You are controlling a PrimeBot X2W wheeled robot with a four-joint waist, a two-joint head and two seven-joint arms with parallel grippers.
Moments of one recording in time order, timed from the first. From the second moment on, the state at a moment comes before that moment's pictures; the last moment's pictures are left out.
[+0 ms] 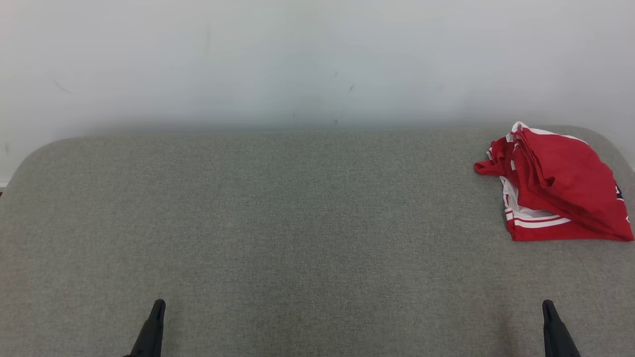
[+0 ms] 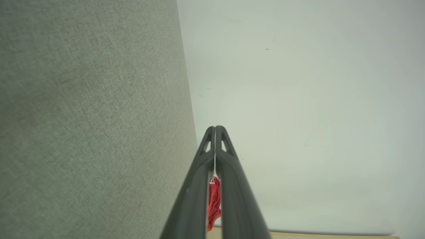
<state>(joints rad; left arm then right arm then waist) 0.05 0.07 0.06 0.09 -1.65 -0.13 0.17 0.23 -0.06 -0.09 -0.09 1.65 0.13 0.02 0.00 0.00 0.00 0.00</state>
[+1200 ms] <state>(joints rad) 0.05 0.07 0.07 0.09 -1.65 -0.13 0.18 0.23 -0.06 -0.10 -0.09 1.65 0.13 0.02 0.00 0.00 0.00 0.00</state>
